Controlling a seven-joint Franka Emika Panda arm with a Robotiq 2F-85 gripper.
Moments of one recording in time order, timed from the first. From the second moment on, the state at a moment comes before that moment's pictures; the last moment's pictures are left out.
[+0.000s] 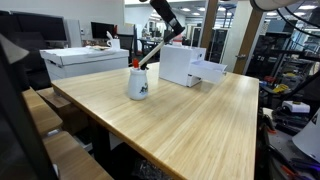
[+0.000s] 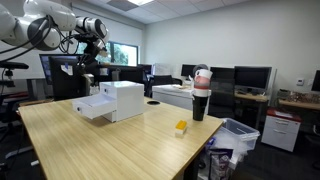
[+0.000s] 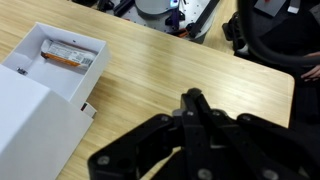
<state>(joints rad) 0.36 0.87 0.15 -0.58 -0.03 0.68 0.18</state>
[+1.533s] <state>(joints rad) 0.38 0.98 0.13 -0.45 -0.03 0.58 0.11</state>
